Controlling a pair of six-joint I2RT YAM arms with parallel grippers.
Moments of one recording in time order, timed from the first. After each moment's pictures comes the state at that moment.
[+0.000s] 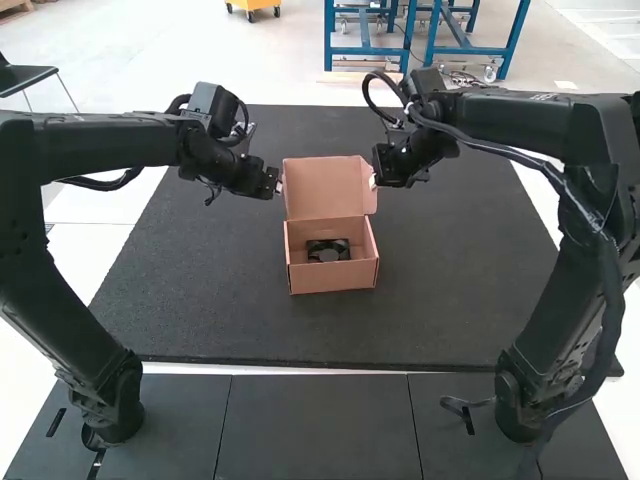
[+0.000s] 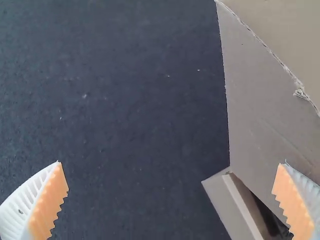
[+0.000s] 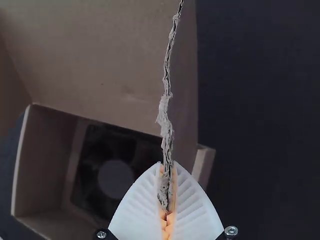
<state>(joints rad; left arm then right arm) -0.33 1.51 1.11 -0.42 0.06 -0.05 0.40 1.66 1.32 -0.65 -0.24 0.11</state>
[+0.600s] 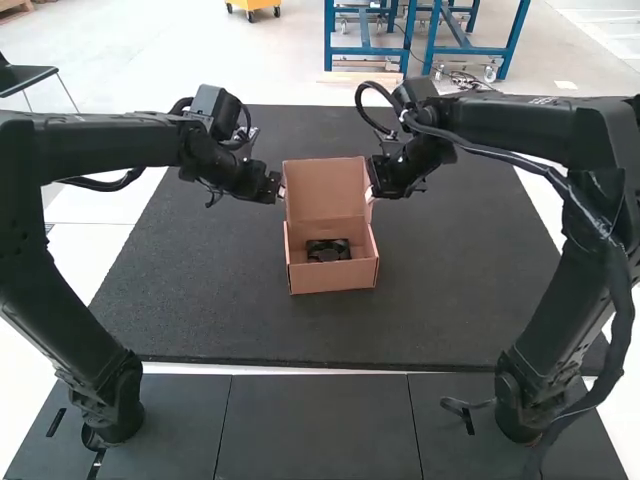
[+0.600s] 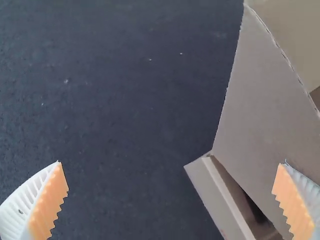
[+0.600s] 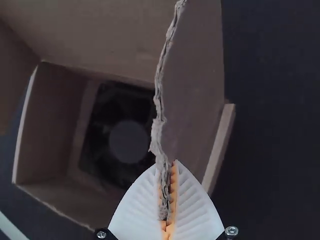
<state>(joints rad) -0.35 1.51 1.11 -0.46 0.10 -0.06 0.44 1.63 1.28 -0.71 -0.26 0.10</state>
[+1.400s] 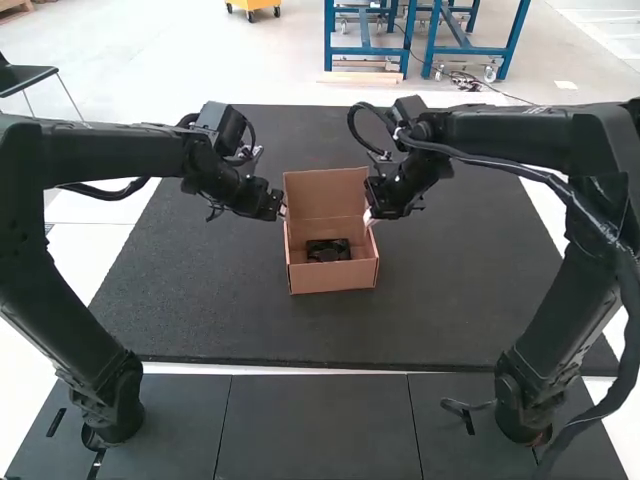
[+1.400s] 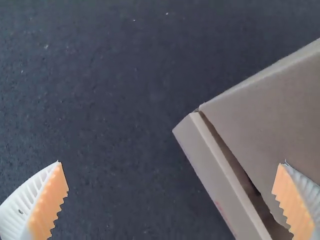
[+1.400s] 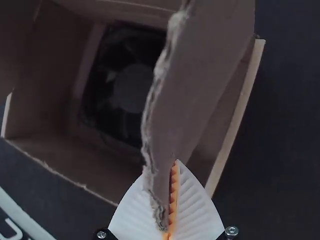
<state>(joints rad) -0.37 1.51 1.05 -0.48 0.11 -0.06 0.47 1.62 1.20 -0.74 -0.27 0.07</state>
